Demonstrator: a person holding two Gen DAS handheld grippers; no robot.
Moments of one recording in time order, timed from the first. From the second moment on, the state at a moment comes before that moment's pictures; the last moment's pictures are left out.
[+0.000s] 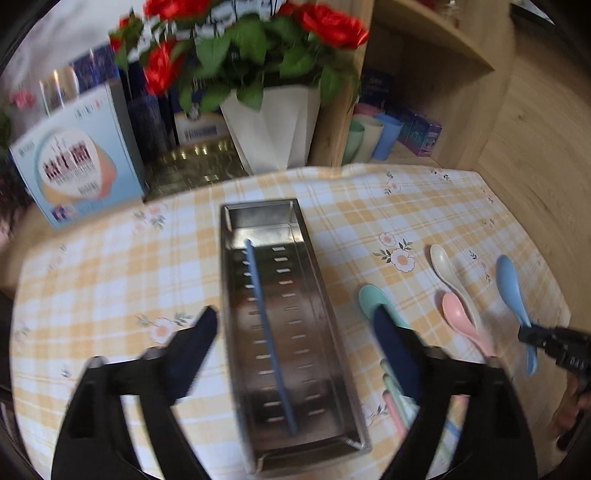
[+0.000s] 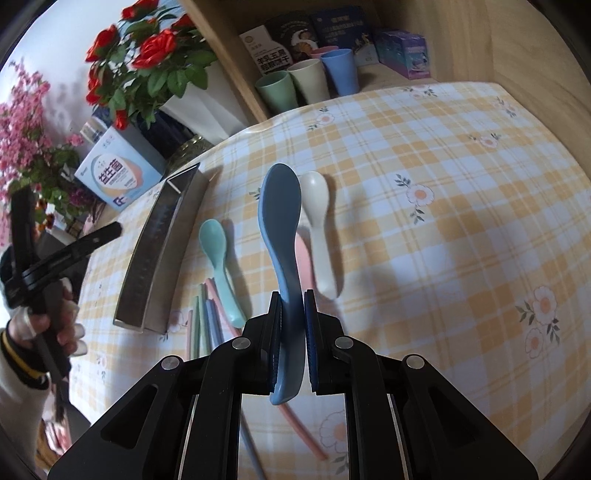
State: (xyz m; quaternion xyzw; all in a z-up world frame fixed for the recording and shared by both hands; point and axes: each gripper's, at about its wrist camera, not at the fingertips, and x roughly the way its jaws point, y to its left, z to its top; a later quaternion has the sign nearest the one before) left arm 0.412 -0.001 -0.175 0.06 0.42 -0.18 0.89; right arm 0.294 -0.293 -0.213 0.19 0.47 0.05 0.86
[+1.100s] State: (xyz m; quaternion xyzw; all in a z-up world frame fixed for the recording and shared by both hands) left arm 0.350 0.178 -0.185 -0.02 0.40 -0.06 0.92; right arm 0.430 -0.117 -0.210 0.12 0.54 0.09 0.83
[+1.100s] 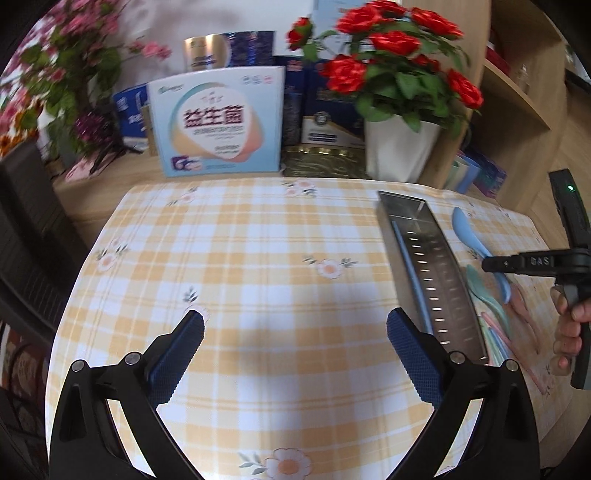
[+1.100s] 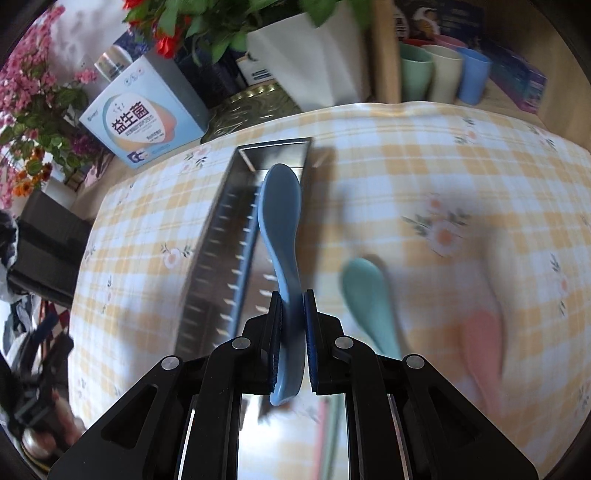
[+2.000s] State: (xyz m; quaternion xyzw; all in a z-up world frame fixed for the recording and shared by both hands) left arm 0.347 0.163 -0.177 -0.05 0.40 -0.05 0.92; right arm 0.476 -0.078 -0.220 0.09 0.53 0.10 0.84
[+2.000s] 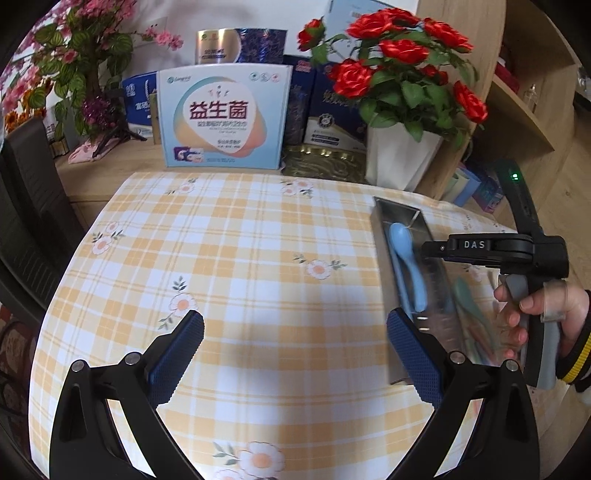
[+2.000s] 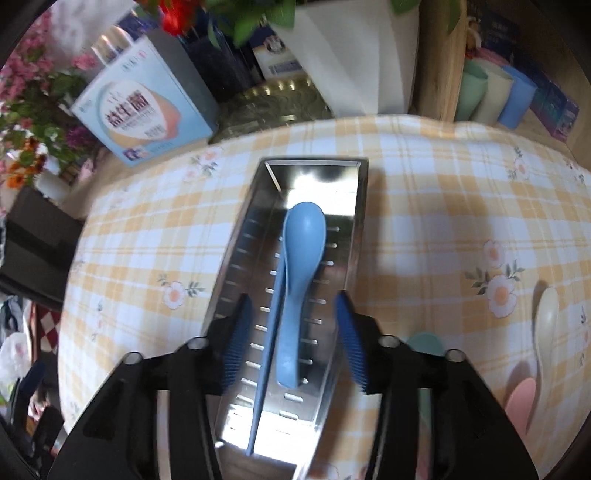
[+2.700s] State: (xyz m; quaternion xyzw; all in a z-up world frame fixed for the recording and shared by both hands) left arm 0.283 0.002 -0.194 -0.01 0.43 -0.15 0.89; right arm 0.293 -0.224 -0.196 0.10 0.39 0.09 0.91
